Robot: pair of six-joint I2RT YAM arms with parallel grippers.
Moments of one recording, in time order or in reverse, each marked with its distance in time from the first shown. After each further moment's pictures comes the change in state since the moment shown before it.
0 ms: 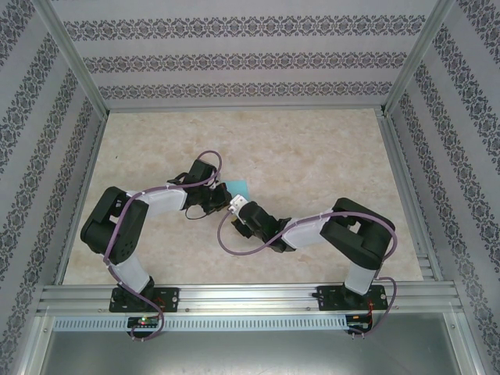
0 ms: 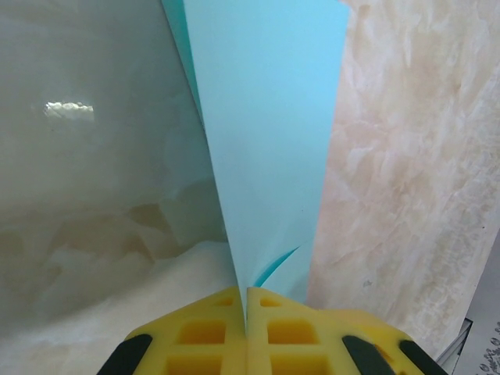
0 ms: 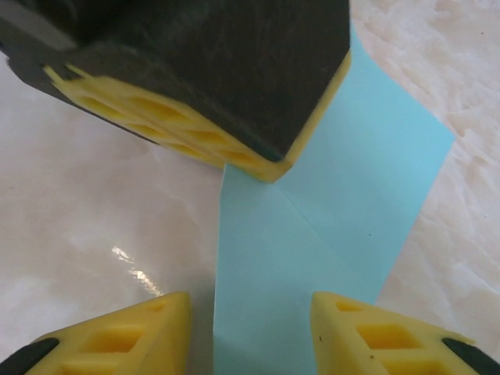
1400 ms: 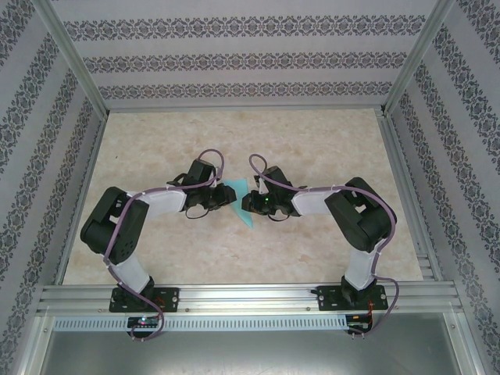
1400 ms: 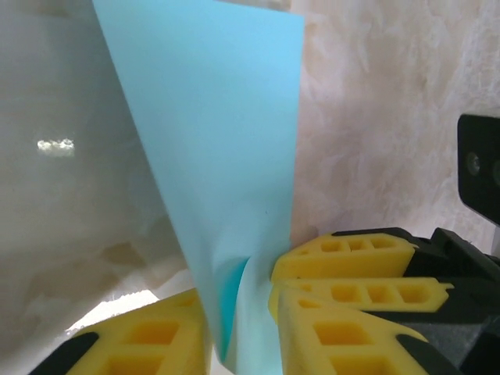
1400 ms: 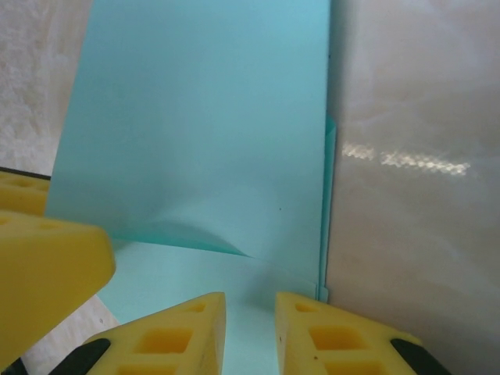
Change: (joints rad) left arm 0.011 0.006 -0.020 0.093 0.006 0.109; right arm -0.372 0.074 0.180 -0.272 -0.718 0.755
